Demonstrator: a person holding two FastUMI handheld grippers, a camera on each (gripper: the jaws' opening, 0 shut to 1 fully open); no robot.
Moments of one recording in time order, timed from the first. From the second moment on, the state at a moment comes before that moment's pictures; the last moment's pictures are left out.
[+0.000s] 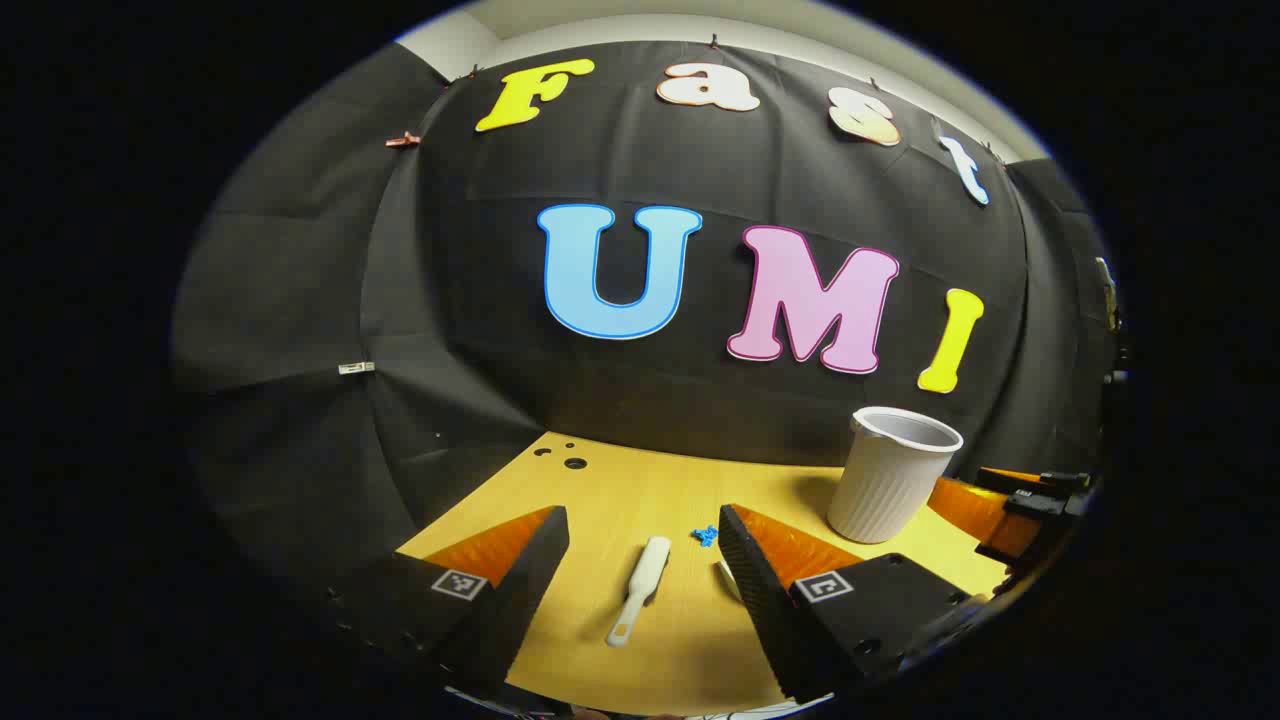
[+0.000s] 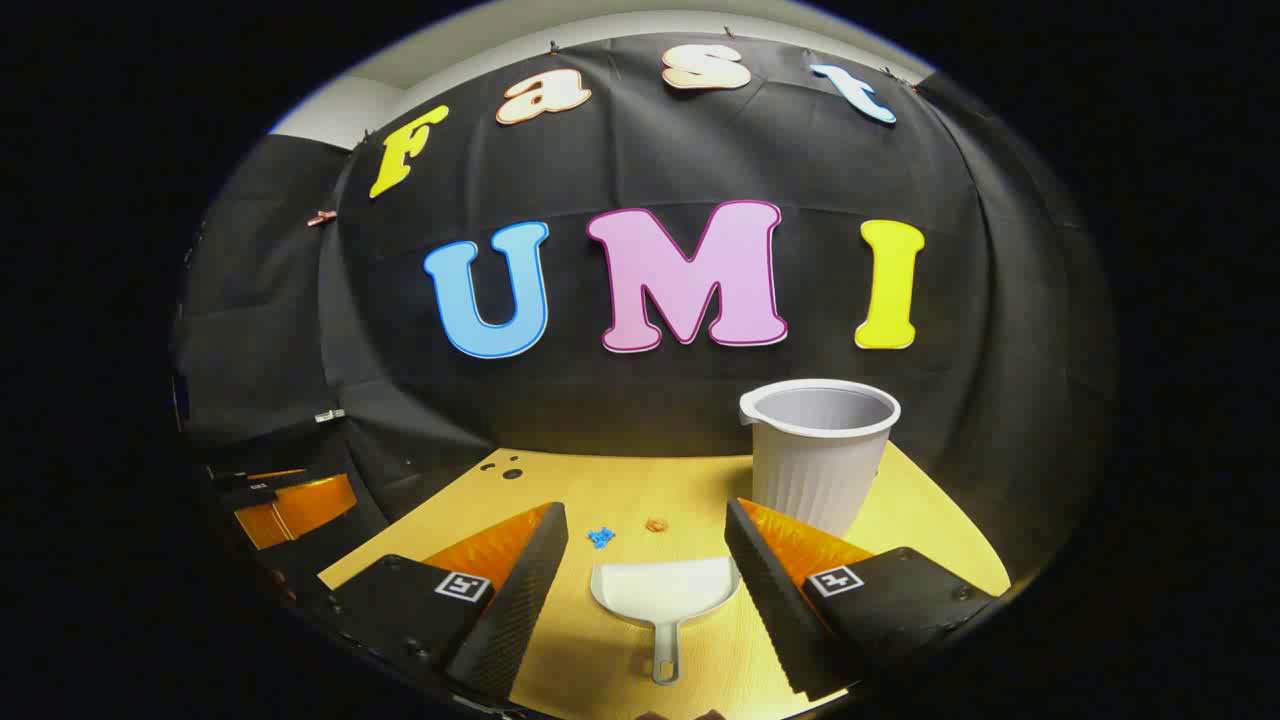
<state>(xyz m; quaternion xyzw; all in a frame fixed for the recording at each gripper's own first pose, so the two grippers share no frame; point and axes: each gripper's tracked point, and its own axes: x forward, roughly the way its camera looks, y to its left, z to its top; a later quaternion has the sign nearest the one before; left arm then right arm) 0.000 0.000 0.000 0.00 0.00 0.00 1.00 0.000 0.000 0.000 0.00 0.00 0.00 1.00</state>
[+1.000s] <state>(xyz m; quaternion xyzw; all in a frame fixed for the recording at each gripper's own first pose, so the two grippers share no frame) 0.029 0.039 -0.067 -0.02 0.12 -0.05 0.99 -0.005 0.014 -0.035 0.00 0.06 -0.04 1.00</state>
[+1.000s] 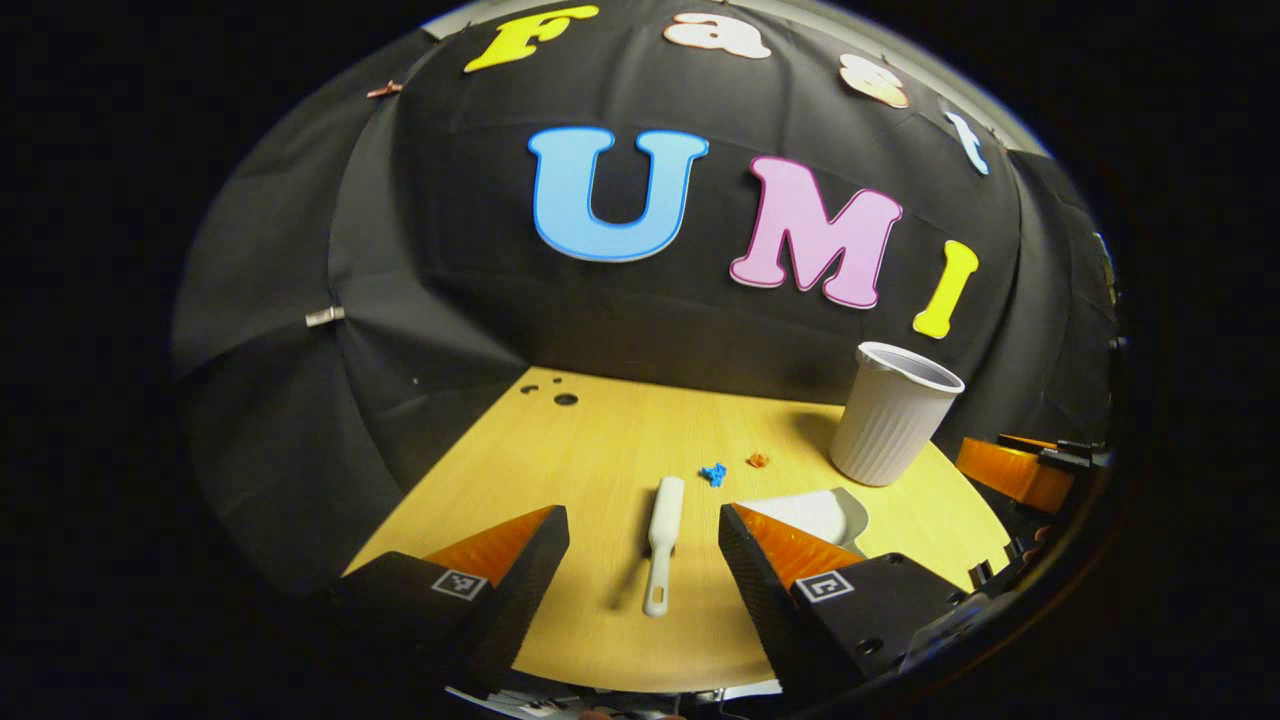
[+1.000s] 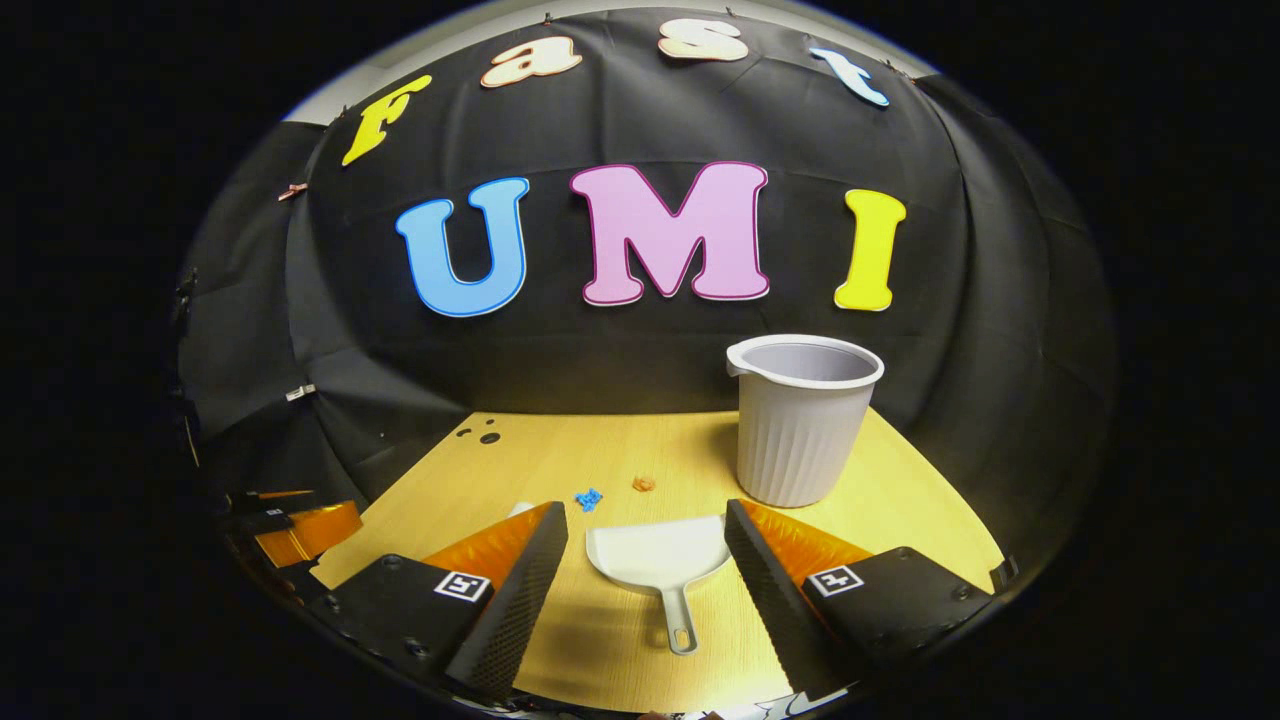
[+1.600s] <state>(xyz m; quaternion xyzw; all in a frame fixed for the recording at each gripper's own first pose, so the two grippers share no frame) 0.110 0.028 -0.170 -0.01 0.30 -0.06 0.95 0.003 -0.009 -0.088 -0.01 0.12 -0.04 0.99</state>
